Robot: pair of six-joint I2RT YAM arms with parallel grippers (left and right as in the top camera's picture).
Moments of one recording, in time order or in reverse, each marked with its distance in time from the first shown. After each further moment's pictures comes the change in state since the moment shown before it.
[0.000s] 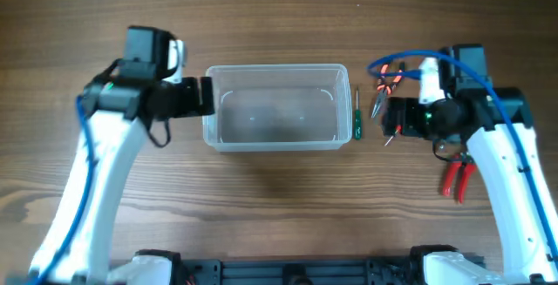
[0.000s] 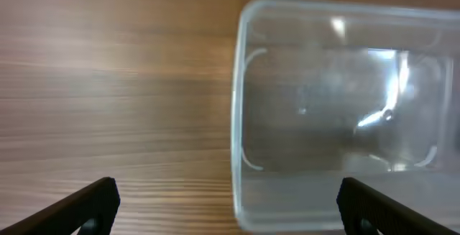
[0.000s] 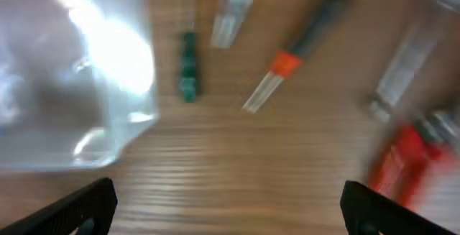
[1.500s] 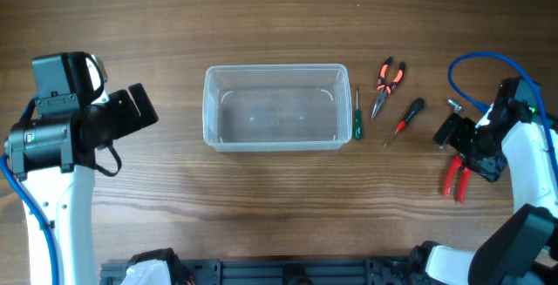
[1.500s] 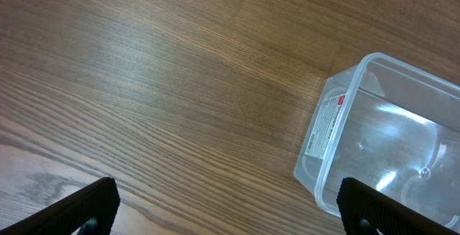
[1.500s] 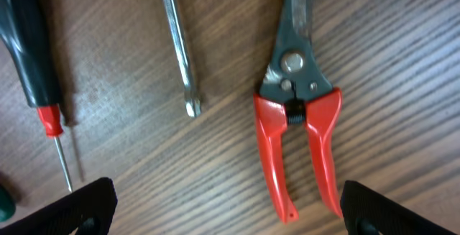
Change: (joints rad) left arm 0.297 -0.222 0.018 -0.144 -0.060 -0.047; right arm -0.457 0.151 -0.237 0.216 0.082 0.120
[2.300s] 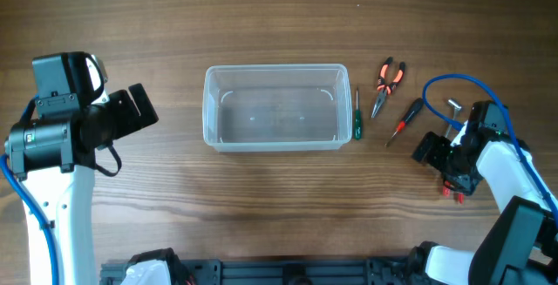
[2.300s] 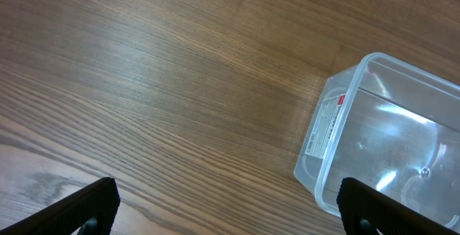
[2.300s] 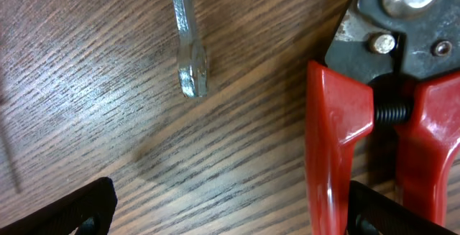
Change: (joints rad) left arm 0.000 0.000 0.000 -0.001 0.000 0.000; right arm 0.051 0.000 -0.258 0.260 -0.035 0.002
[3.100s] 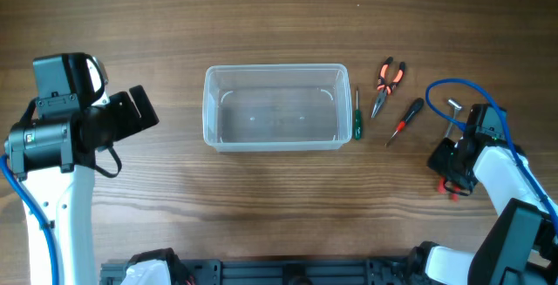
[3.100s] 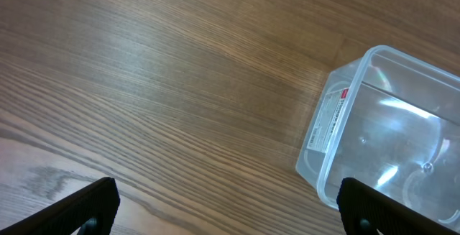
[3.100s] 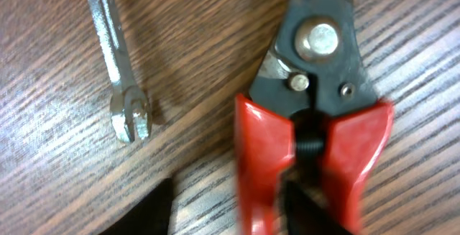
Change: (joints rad) left arm 0.000 0.000 0.000 -0.019 0.000 0.000; right arm 0.004 -0.012 -0.047 0.100 0.130 0.038
